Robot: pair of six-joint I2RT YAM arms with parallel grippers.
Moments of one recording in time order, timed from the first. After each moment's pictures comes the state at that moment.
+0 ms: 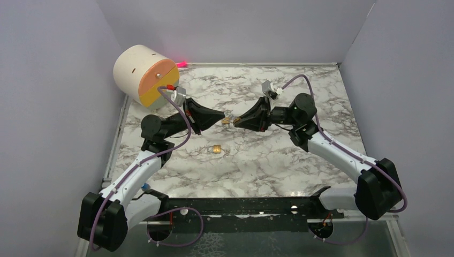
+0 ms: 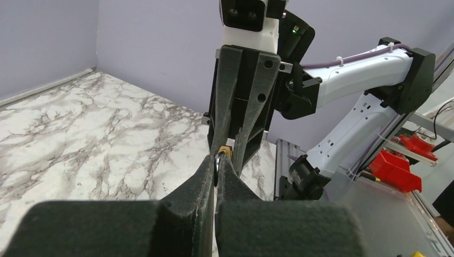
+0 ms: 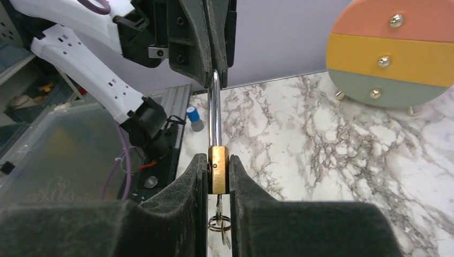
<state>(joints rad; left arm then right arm) -0.37 1.03 0.62 0.87 0.85 -0.69 0.54 1.30 0.83 0.66 -0.99 0.32</state>
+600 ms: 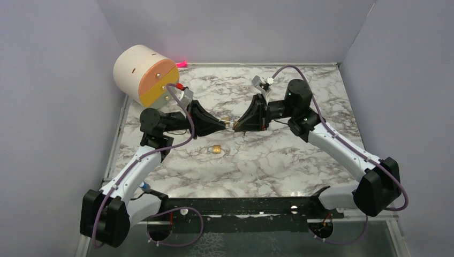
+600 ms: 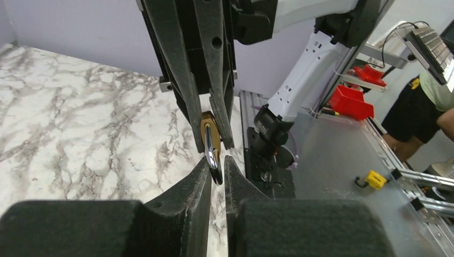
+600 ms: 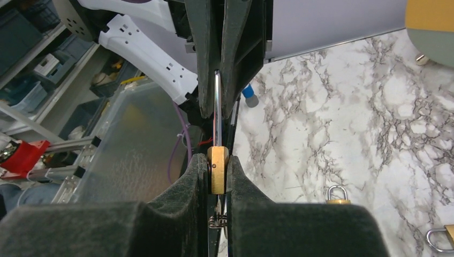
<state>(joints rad) -0.34 1.07 0.70 0.85 1.14 -0.69 0.55 1.33 1.04 0.29 -1.16 0.34</state>
